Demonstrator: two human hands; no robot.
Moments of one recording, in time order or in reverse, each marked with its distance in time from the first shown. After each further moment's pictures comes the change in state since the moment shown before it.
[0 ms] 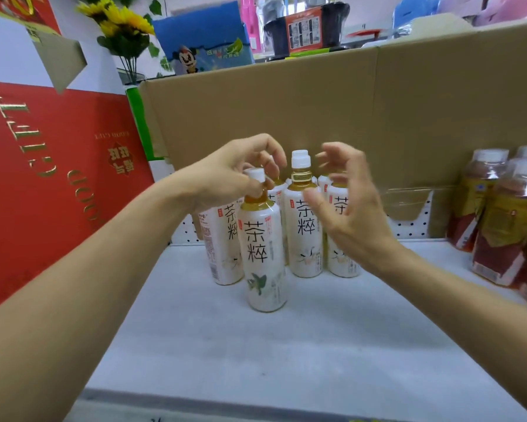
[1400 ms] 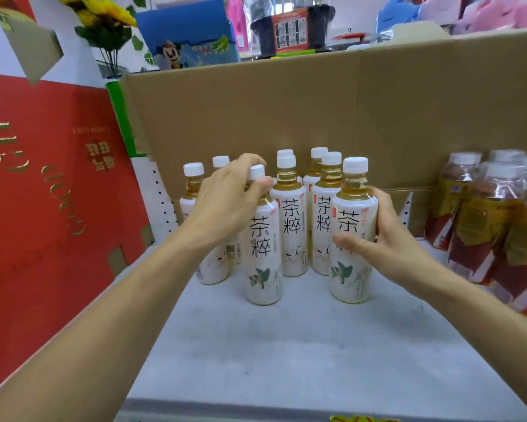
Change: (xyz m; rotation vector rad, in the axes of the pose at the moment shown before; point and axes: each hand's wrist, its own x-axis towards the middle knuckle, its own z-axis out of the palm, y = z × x) left_hand 0.000 -0.008 0.057 0.426 0.490 -0.039; right_hand -0.039 0.027 -0.059 0.135 -0.292 0.569
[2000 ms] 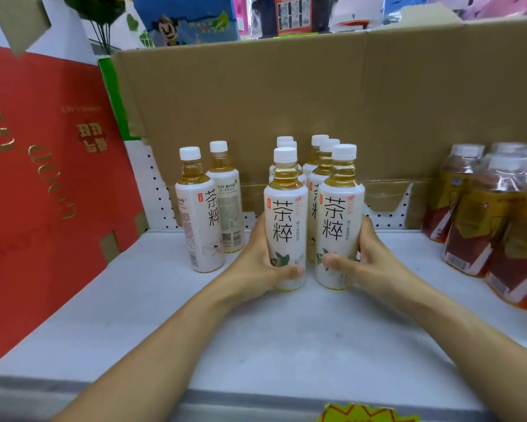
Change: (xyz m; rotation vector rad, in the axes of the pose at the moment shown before) left_hand -0.060 -0.034 0.098 -0.700 -0.422 -0.213; right_hand -0.012 0.034 0.023 0.080 -0.104 0.128
